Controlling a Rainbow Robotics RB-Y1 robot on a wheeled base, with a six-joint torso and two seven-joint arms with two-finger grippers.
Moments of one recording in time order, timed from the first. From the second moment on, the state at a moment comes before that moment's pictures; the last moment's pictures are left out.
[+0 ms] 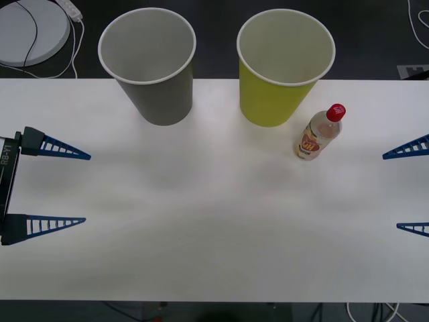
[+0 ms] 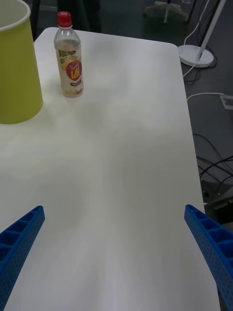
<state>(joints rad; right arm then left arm) 0.20 -1.19 -0.33 -1.82 0.91 -1.40 -0.01 0.07 1.15 0.15 -1.85 -1.04 -1.28 0.06</state>
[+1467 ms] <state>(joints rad) 0.42 -1.07 -0.33 -1.91 0.88 -1.00 -0.01 0.07 1.15 0.15 -1.85 -1.04 -1.28 0.06</state>
